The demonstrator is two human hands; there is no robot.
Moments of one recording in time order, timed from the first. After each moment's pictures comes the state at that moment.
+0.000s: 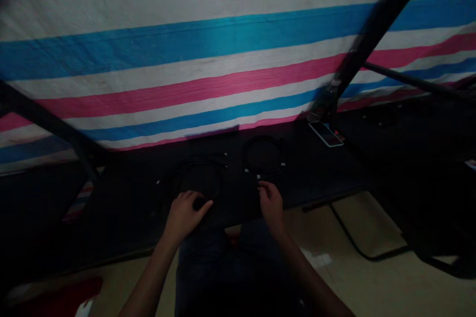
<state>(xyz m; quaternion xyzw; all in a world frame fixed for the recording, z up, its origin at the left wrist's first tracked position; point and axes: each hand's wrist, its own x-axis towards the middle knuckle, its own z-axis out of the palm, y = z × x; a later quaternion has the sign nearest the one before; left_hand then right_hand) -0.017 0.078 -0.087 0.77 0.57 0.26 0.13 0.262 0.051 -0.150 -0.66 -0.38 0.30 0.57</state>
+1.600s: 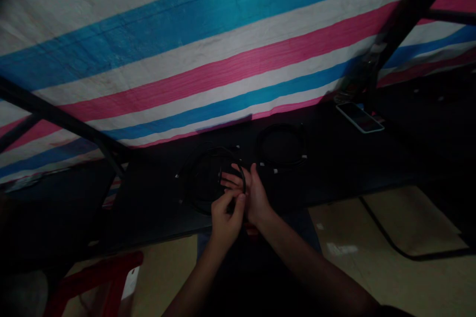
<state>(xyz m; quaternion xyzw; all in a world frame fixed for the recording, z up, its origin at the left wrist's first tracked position) 0.076 0.042 -0.050 0.66 0.46 0.49 0.34 0.170 0.080 -0.053 -0.34 -0.08 0.77 0.54</state>
